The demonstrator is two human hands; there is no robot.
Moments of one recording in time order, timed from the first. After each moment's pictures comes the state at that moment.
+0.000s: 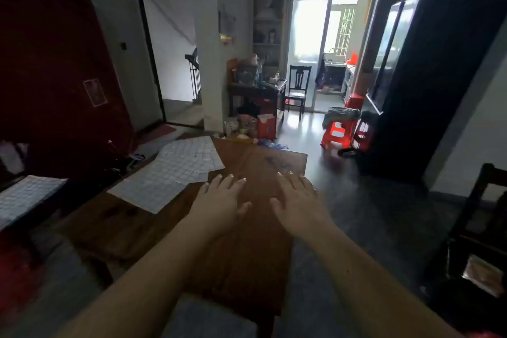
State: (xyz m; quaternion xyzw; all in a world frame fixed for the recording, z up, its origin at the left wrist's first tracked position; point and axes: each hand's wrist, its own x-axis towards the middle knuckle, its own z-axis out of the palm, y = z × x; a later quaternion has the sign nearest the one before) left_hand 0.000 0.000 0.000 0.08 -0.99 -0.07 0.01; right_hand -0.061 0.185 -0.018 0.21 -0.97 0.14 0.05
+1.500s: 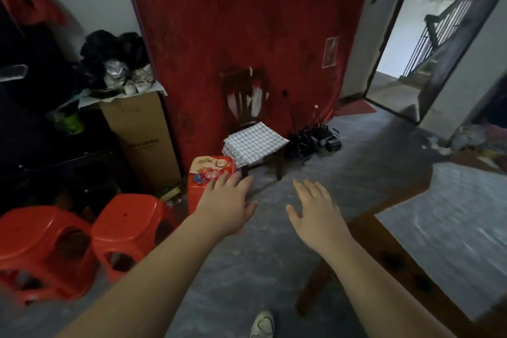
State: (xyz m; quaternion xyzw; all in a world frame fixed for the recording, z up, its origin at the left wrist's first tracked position) left_hand 0.240 -0.835 -0.082 0.40 -0.91 -0.06 -0.01; right_hand 0.065 -0.707 -0.095 0.53 -0.83 0.13 -0.10
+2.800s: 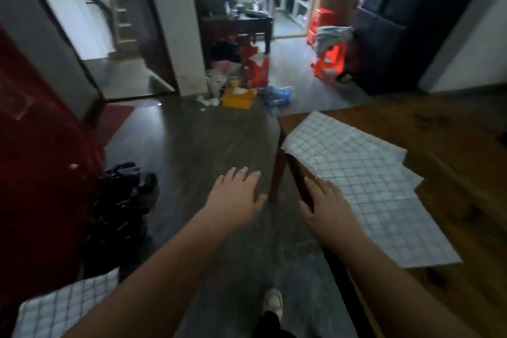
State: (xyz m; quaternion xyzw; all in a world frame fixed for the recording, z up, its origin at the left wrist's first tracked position) left_hand -0.435 -1.135 -0.109 -0.23 -0.96 -0.07 -0.10; right_hand -0.355 -0.926 -0.123 -0.12 -0.97 0.19 -0.05
